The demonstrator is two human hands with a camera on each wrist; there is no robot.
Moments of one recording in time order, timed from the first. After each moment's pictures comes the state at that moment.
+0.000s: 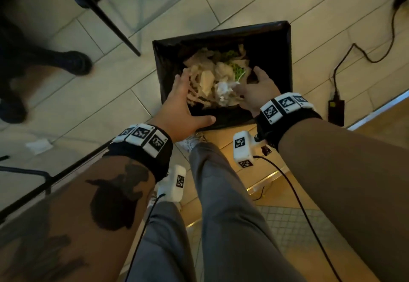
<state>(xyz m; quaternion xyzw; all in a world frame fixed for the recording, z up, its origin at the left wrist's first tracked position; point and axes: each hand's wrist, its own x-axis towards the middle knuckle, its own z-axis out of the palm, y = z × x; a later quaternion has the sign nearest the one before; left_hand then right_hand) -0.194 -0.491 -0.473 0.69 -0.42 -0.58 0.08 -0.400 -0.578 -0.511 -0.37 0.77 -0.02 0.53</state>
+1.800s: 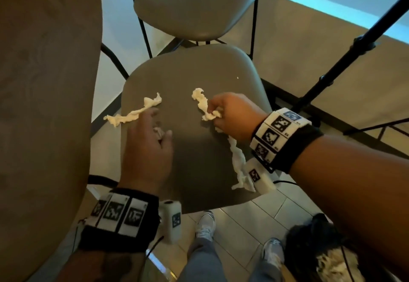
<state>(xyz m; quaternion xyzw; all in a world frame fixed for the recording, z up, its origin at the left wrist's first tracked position) 0.089 0.031 -0.066 0.94 0.12 0.04 0.31 0.172 -0.174 -0.061 -0.93 -0.14 0.19 0.28</state>
